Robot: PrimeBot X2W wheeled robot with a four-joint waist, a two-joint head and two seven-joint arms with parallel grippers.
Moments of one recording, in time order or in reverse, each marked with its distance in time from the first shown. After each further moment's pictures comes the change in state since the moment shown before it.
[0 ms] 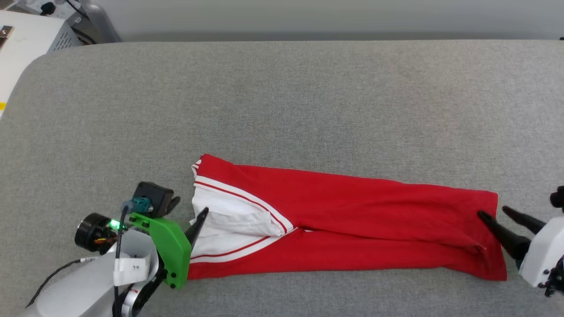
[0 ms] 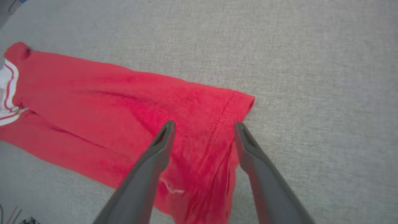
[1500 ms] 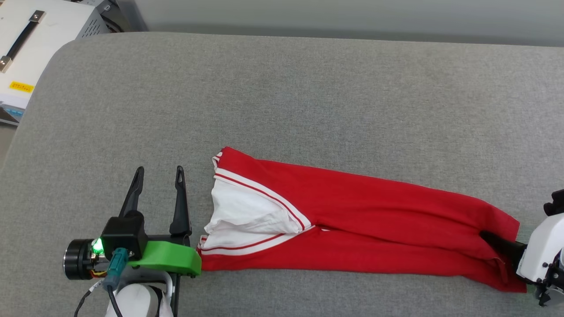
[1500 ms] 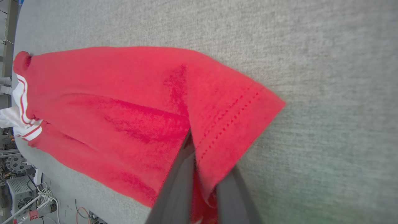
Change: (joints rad) left arm 0.472 -0.499 0.868 -0.151 0.718 0.024 -0.288; right arm -0.043 0.081 -0.065 0.164 0.228 0.000 0.269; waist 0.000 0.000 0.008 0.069
